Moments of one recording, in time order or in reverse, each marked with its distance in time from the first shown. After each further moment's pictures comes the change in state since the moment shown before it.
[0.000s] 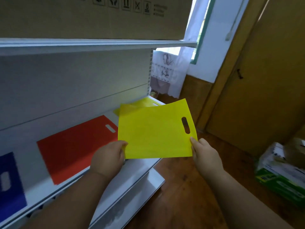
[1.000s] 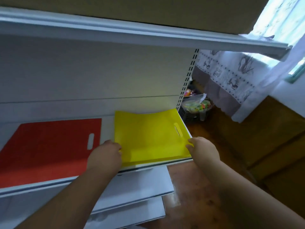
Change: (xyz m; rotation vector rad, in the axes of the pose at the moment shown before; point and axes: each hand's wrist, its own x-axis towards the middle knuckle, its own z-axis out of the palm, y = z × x) left_hand 0.203 0.030 0.129 0.279 -0.135 -0.766; right_hand 0.384 0.056 0.156 0.075 -0.414 -0.410
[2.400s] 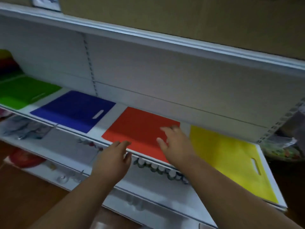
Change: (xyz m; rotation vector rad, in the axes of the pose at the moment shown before) left_hand -0.150 -0.125 -0.040 -0.187 0.370 -0.387; right_hand -0.063 -0.281 -0.001 0.233 -0.020 -0.827
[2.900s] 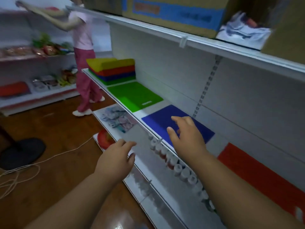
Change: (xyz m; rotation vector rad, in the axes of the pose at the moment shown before) left_hand -0.034 -0.286 -0.162 0.153 0.192 -0.336; right_hand 0.141 -0.323 0.111 0.301 -0.067 -0.379
